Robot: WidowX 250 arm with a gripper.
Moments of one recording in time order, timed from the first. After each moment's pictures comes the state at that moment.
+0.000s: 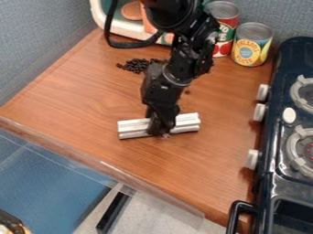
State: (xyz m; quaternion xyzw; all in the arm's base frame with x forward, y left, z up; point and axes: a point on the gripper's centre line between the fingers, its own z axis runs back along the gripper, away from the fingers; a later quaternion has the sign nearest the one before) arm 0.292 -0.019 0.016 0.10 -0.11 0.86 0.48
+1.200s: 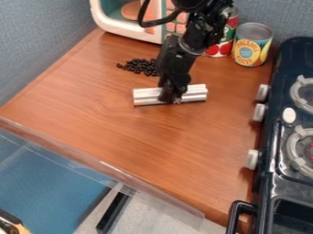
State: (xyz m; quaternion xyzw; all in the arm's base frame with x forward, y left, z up) arm 0.380 0.019 0.016 0.08 -0.17 0.87 0.46
